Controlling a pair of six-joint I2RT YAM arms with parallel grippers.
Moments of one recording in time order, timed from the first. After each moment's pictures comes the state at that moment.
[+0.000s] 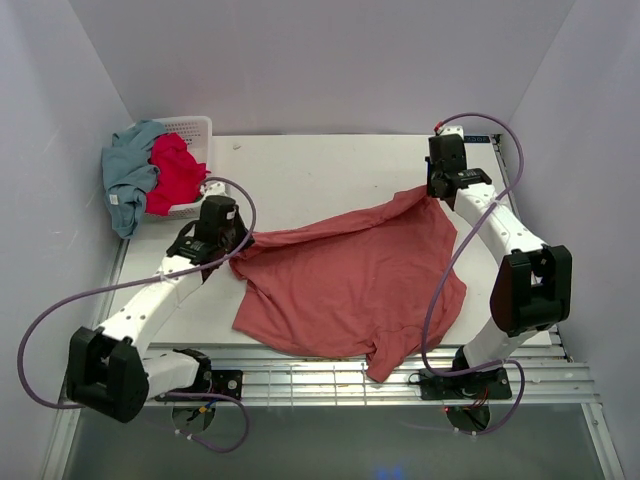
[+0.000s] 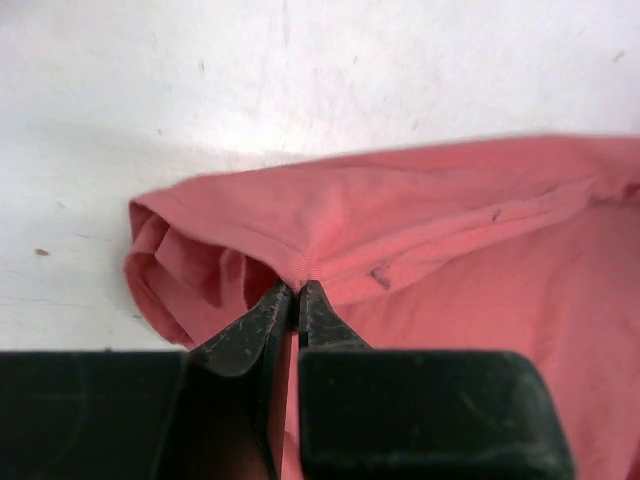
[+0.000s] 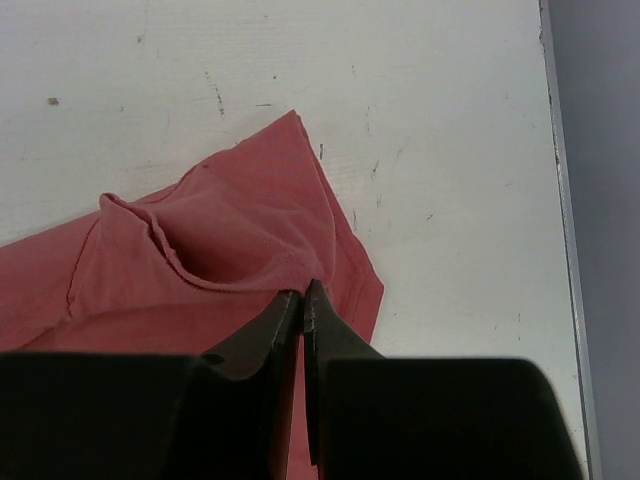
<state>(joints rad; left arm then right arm) -0.35 1.21 0.84 -0.34 -0.15 -0.58 0.24 1.64 1.36 -0.46 0.38 0.10</state>
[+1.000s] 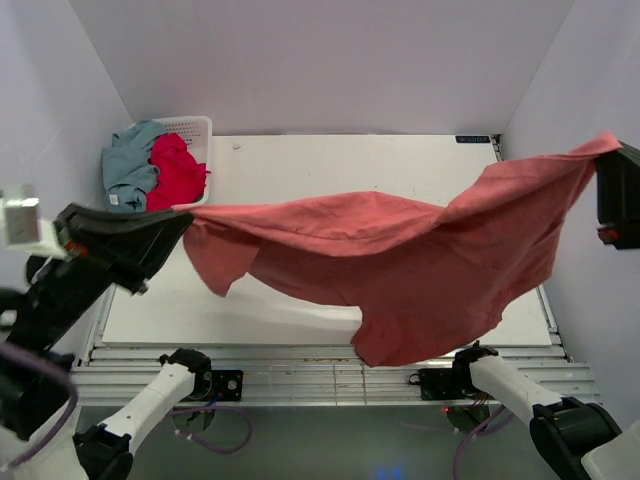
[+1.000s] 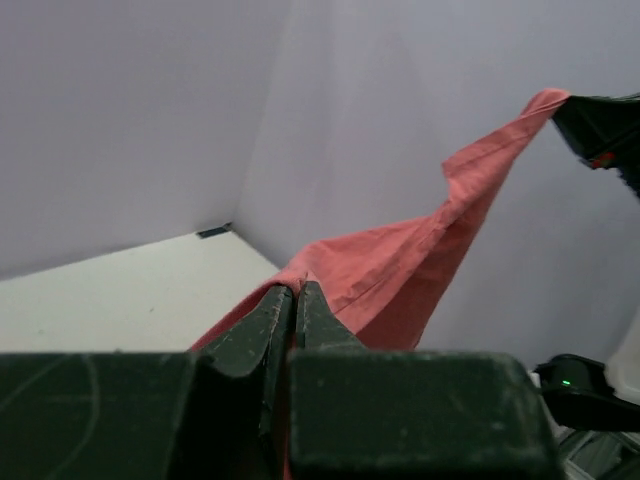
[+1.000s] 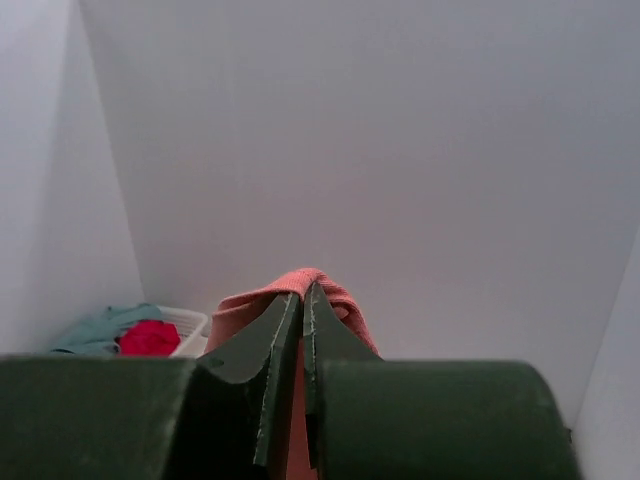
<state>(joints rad) -0.35 0.75 1.71 -0.62 0.40 -0.48 0.28 0.96 2.23 -0.80 -0.08 0.08</state>
